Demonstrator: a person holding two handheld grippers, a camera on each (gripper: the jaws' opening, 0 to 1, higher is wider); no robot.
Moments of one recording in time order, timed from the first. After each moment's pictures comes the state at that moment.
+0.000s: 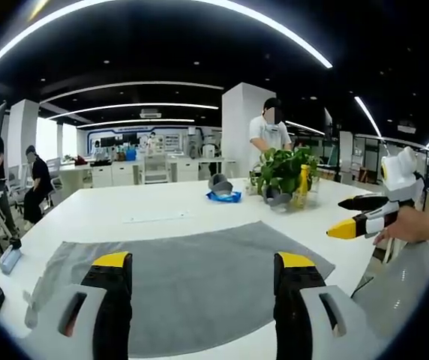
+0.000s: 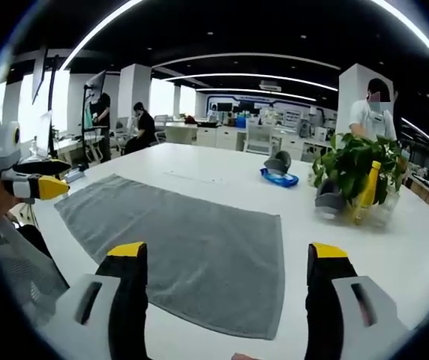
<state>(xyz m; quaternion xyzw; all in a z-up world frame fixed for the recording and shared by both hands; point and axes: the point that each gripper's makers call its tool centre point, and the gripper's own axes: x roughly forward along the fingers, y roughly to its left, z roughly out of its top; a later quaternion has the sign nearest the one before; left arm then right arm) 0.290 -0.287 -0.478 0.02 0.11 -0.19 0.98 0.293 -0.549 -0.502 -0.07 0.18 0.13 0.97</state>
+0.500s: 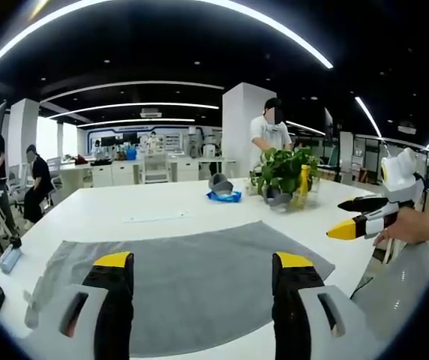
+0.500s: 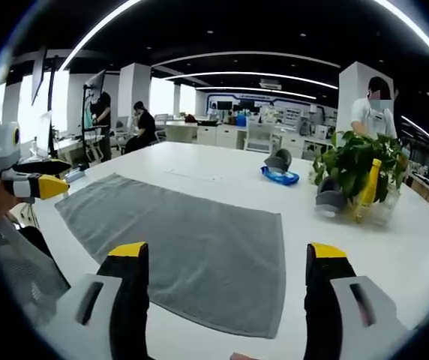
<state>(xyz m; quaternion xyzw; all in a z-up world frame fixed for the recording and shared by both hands) 0.290 -0.286 -0.477 0.02 0.11 -0.19 0.98 0.292 -0.549 -0.504 -0.06 0.18 0.13 0.97</state>
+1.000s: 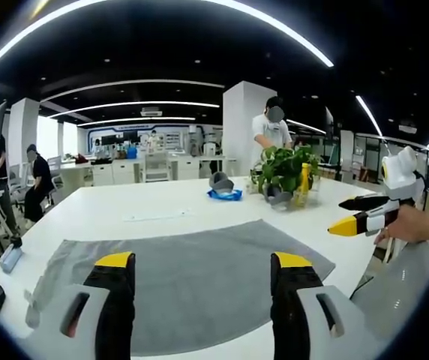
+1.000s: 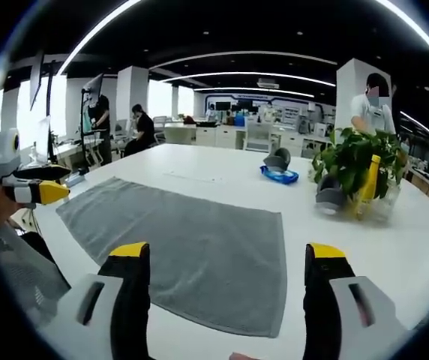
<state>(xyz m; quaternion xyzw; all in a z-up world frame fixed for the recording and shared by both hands) 0.289 -0.286 -0.479 0.02 0.11 -0.19 0.98 0.292 -0.551 -0.503 -0.05 0.18 0.13 0.97</state>
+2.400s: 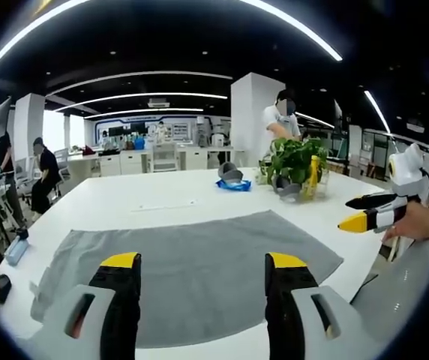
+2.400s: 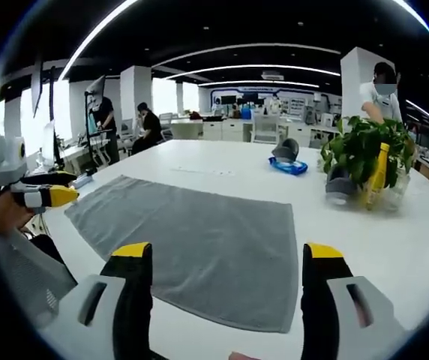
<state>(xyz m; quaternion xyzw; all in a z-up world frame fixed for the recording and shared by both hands) 0.292 -0.272 -0.495 0.03 0.15 -0.16 0.98 0.292 -0.546 -0.517 -0.02 0.21 0.15 0.97</state>
